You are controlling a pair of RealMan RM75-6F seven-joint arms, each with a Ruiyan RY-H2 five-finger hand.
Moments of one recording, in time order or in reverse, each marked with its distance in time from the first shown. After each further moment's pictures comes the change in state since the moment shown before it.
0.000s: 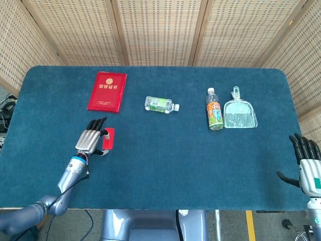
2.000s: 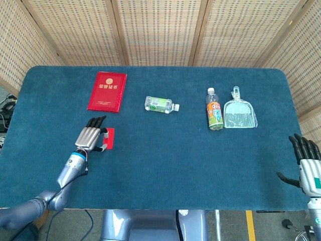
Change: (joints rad) left arm -0.038 0.041 0.027 -0.013 -0.045 -0.041 0.022; right arm 0.003 0.013 -0.006 -0.012 0.005 -0.017 0.007
